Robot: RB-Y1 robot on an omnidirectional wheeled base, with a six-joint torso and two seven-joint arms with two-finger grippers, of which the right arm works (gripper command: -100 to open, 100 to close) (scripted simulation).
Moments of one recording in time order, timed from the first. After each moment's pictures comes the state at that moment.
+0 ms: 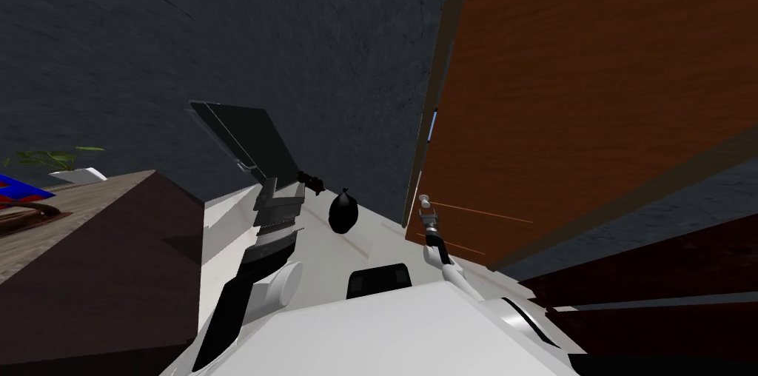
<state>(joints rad) -0.09 -0.20 -0.04 -0.64 -0.51 -0.84 -0.88</state>
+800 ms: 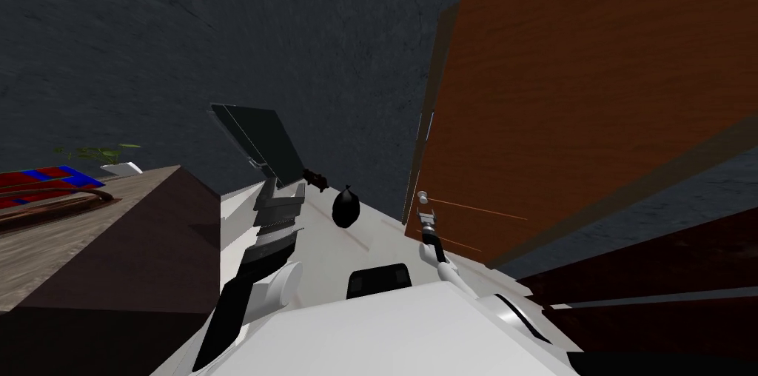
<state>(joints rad) -0.11 -0.17 -0.01 -0.65 -0.60 -0.85 -1.08</state>
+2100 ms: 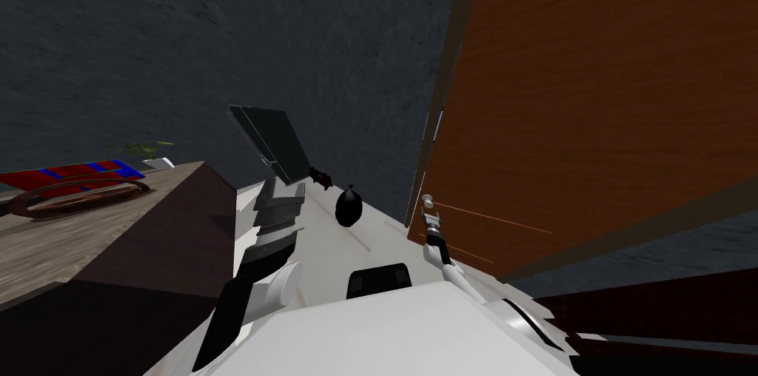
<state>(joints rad) -0.08 -0.21 0.00 -0.67 -0.67 -0.84 -1.30</state>
